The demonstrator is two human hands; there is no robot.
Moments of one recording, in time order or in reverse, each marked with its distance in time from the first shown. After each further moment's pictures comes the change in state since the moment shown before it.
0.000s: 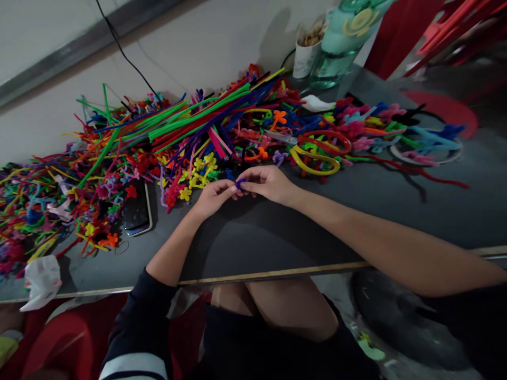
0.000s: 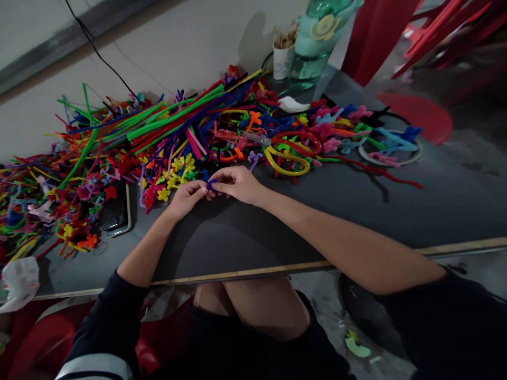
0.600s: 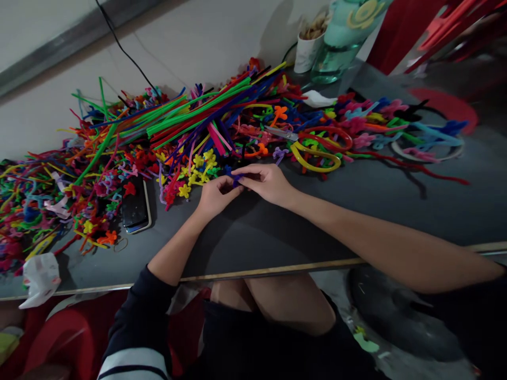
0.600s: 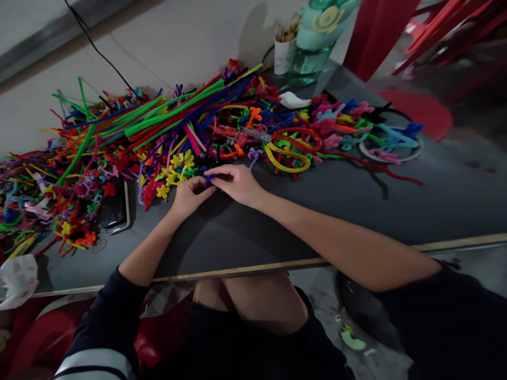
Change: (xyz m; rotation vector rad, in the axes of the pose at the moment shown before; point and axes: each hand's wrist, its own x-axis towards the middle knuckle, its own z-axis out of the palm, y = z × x) left_hand -0.002 -0.006 0.015 0.229 0.269 -0.022; right_hand -0.001 0.007 0.010 -0.159 0.173 -0.122
